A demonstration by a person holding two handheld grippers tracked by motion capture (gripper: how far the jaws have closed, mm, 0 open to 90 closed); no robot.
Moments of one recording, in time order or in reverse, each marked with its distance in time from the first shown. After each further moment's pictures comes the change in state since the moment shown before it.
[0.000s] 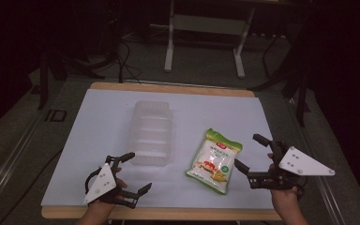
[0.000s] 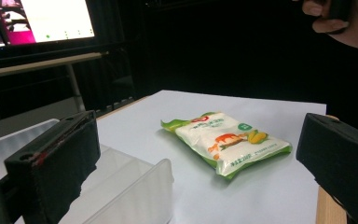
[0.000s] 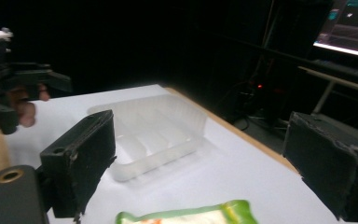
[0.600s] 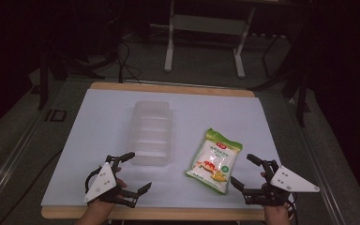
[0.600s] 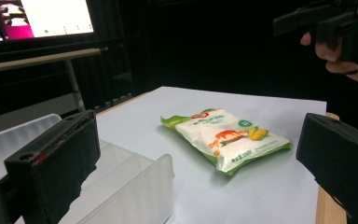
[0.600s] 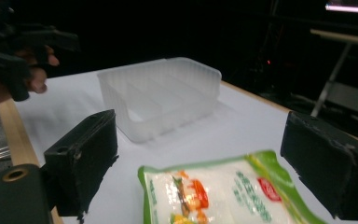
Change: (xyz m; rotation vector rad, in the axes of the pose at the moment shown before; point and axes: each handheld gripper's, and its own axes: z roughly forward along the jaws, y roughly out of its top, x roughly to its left) left arm 0.002 -0.002 0.001 0.015 -0.004 -0.006; right arm 0.019 -0.062 -0.007 0.039 0.015 0.090
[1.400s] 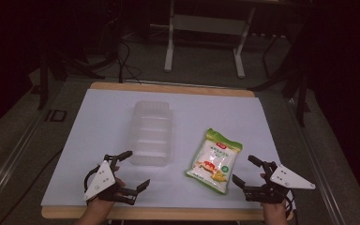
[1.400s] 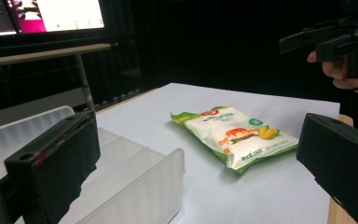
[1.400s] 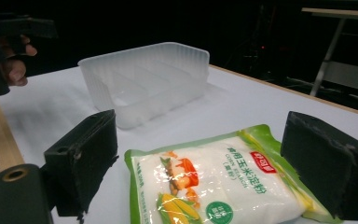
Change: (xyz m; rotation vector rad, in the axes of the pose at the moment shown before) left arm 0.004 -0.002 -0.001 0.007 0.034 -0.024; right arm -0.016 -0.032 0.005 0.027 -0.033 0.090
